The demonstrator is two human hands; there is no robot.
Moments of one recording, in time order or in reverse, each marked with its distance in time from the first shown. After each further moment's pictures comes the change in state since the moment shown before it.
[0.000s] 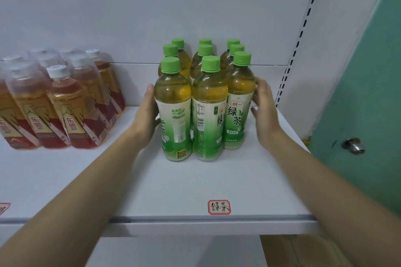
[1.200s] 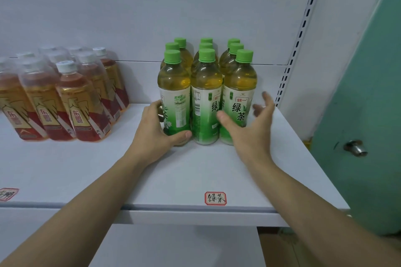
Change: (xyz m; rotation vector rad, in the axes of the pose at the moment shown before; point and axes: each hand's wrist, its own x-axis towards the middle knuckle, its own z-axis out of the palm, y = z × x) left_hand -0.035 -0.043 -0.004 0.714 0.176 0.329; right_hand -0.069 0.015 0.015 -0.295 0.186 -0.125
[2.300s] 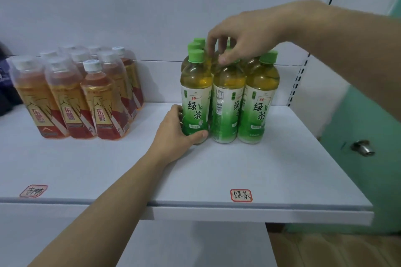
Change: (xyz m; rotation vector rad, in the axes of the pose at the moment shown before) left_hand -0.002 -0.002 -0.005 -0.093 -0.107 -0.099; right_hand 0.111 -0.207 0.030 -1.152 -0.990 -0.593
